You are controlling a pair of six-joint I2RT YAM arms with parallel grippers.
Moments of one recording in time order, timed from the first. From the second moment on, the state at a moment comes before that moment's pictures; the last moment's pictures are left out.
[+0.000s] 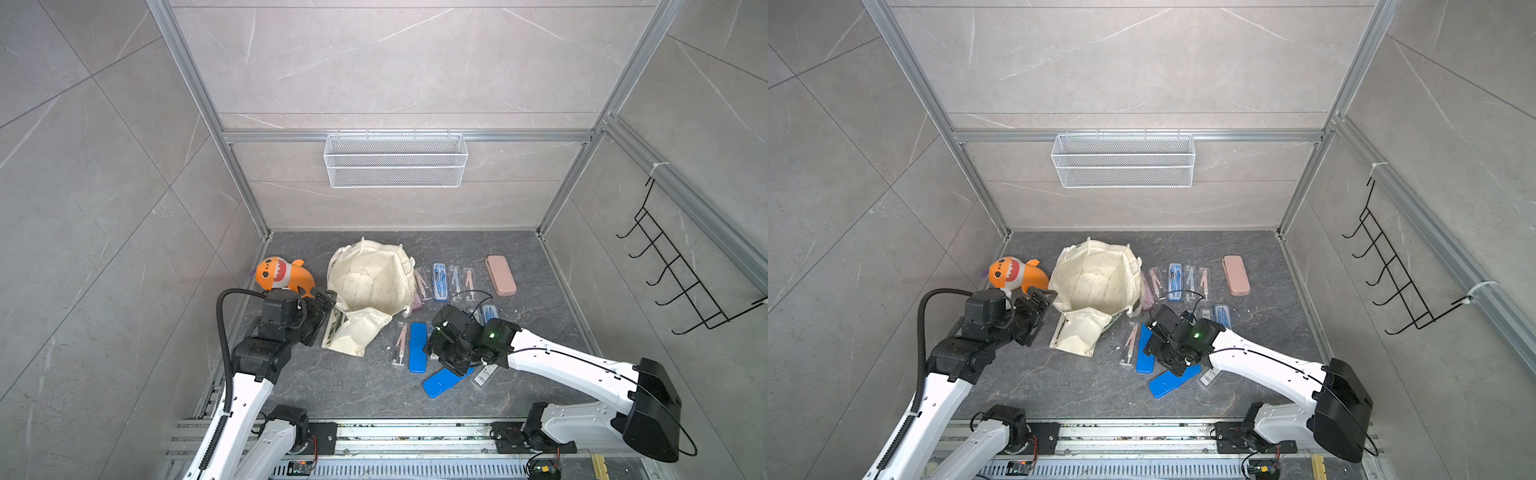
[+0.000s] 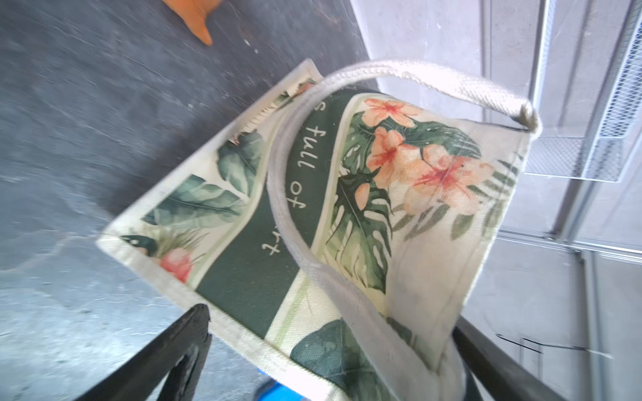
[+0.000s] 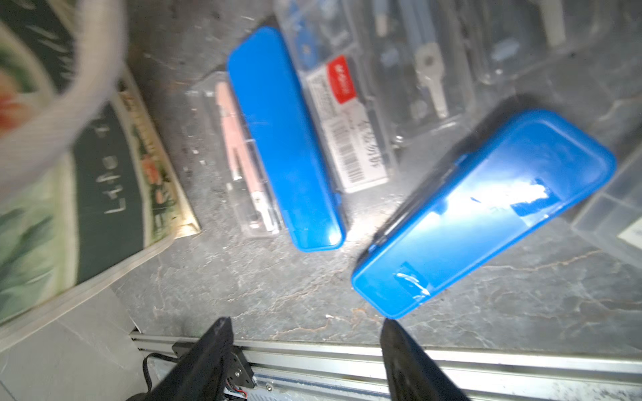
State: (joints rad) left arm -0.22 0.77 0.86 -0.75 0.15 -1.12; right arm 0.96 1.32 1.03 -0.80 0.01 1.35
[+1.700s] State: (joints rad) left arm -0.20 0.58 1.14 -1.12 -0.34 -0.61; right arm 0.77 1.43 1.59 -0.78 0.18 0.64
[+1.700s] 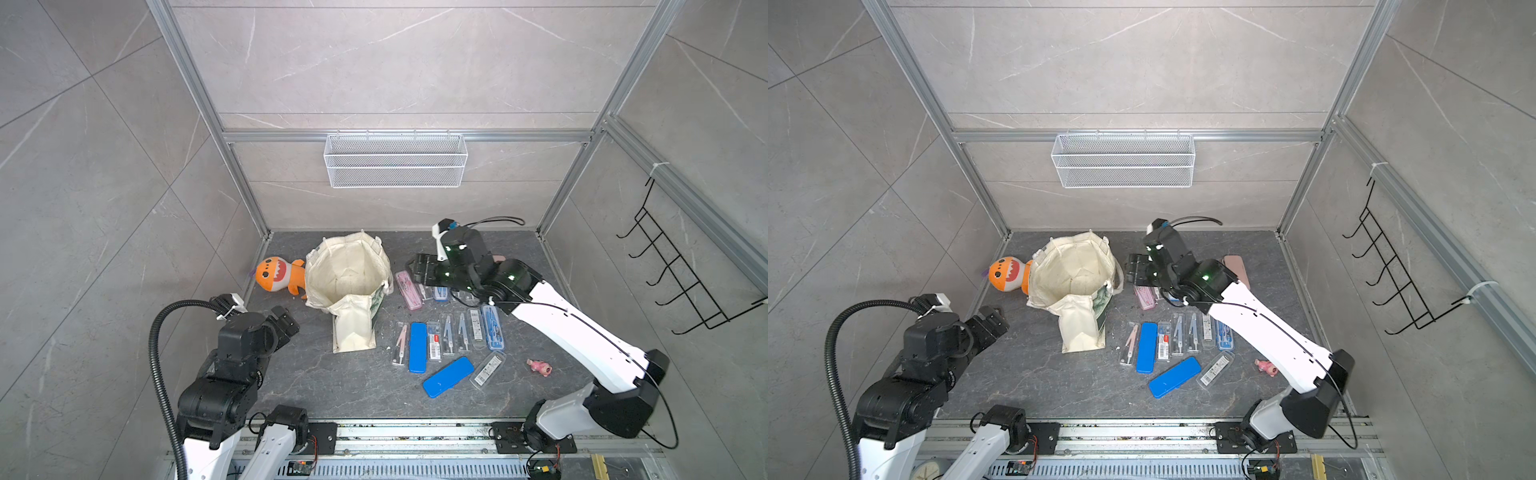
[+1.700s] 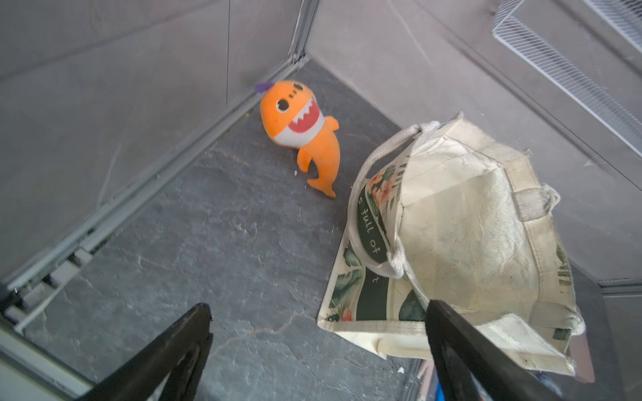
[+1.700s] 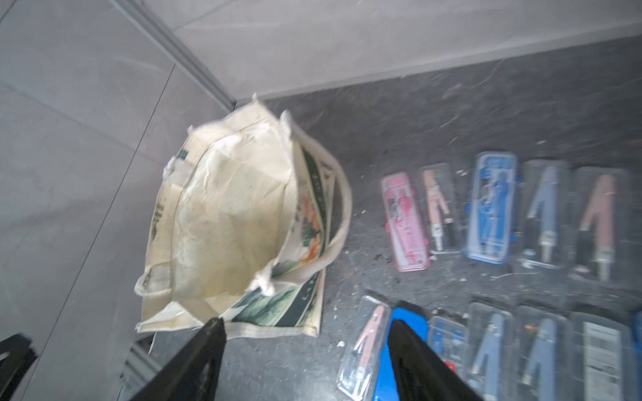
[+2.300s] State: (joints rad) left arm -0.20 0.49 0.62 -0.71 -0.56 -0.34; right arm 0.52 1.11 1.01 -0.62 0.63 0.62
